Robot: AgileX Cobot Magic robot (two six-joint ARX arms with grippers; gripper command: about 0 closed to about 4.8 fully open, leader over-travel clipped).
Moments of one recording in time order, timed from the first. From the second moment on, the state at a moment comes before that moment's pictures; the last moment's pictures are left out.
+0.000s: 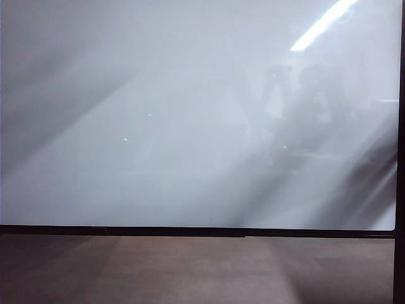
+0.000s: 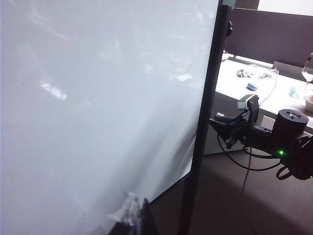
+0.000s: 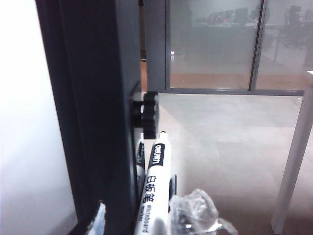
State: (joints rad) left arm -0.63 1.04 0.90 0.15 0.18 0.01; right arm -0.38 2.14 0.95 1.29 -0.47 0.05
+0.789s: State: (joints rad) left arm -0.63 1.04 0.90 0.15 0.18 0.01; right arm -0.38 2.14 0.95 1.27 -0.46 0.05
